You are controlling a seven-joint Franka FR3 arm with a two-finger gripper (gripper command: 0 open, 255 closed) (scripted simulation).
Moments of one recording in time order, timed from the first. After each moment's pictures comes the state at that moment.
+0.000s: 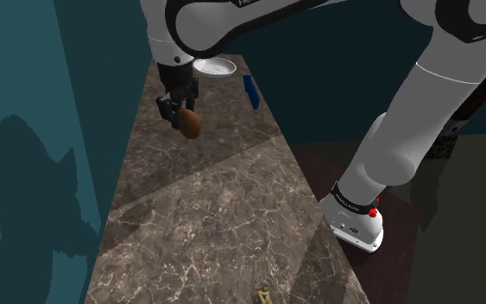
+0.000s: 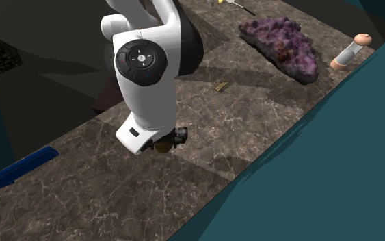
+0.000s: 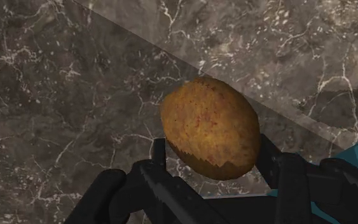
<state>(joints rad) 0.13 0.01 0.42 -1.98 -0.06 1.96 0.29</state>
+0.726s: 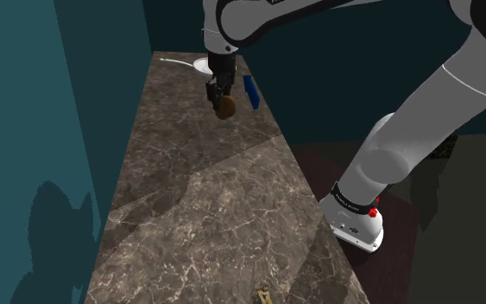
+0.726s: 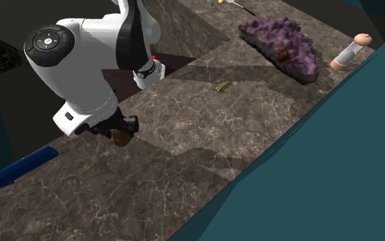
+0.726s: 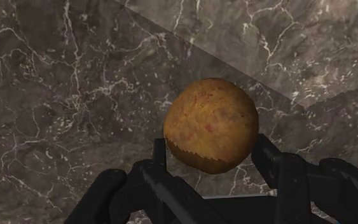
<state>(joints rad) 0.02 -0.21 0.26 -2.22 -0.01 2.01 -0.01</state>
